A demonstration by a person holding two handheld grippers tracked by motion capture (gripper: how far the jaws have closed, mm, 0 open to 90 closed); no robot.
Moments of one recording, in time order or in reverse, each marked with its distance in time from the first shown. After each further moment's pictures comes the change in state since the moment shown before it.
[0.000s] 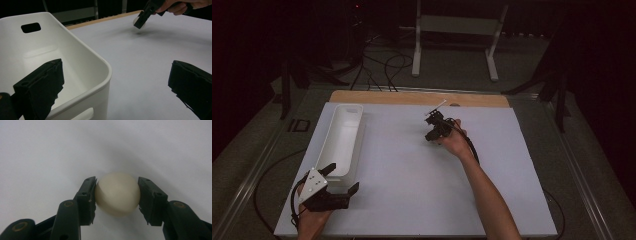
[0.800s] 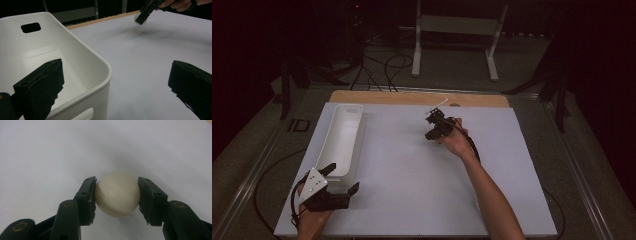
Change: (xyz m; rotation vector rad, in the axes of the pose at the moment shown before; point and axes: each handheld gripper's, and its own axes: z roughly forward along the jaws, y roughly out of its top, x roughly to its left) left arm 0.000 0.000 0.000 -0.001 0.001 0.000; right arm 0.002 0.000 -0.014 -0.033 0.006 -0.018
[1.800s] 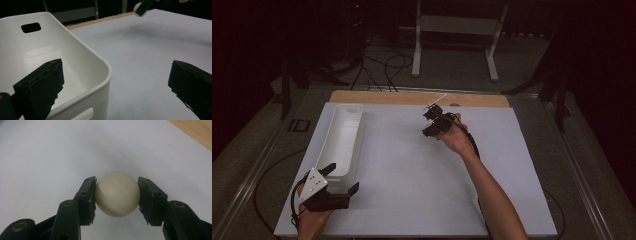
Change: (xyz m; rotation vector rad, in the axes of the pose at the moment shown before) left arm 0.000 0.000 0.000 0.000 0.001 0.000; right arm 0.009 0.013 -0.022 -0.044 0.003 -0.039
